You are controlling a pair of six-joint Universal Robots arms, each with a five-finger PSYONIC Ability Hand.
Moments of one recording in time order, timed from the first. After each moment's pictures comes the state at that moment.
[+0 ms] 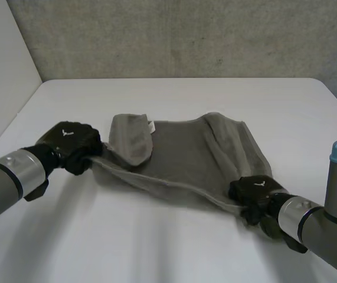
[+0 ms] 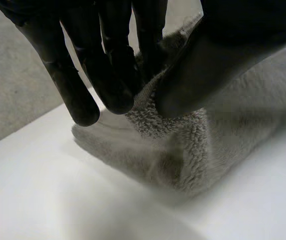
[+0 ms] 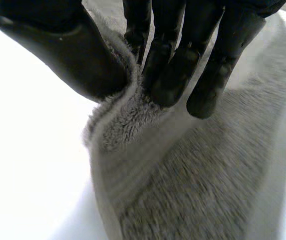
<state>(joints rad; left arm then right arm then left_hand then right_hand) 4.56 -1.77 -1.72 3.12 -1.11 3.48 1.87 -1.22 1.82 0.04 1.26 2.87 1.29 1.32 1.34 1.35 1.14 1.30 1.28 1.32 1.33 1.15</state>
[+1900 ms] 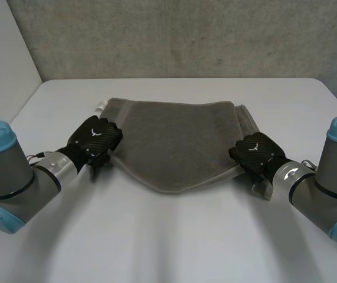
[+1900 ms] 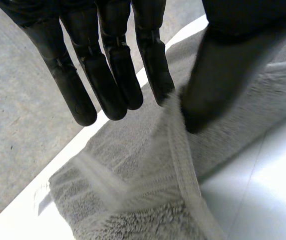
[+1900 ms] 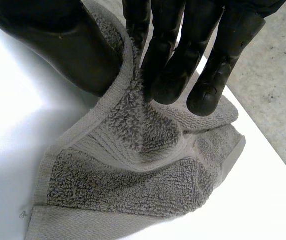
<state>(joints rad) 4.49 -2.08 -1.65 3.55 -1.05 3.65 1.86 -1.11 1.63 -0.13 1.24 2.45 0.91 0.92 0.92 0.92 0.74 1.31 1.33 1.33 1.34 1.17</state>
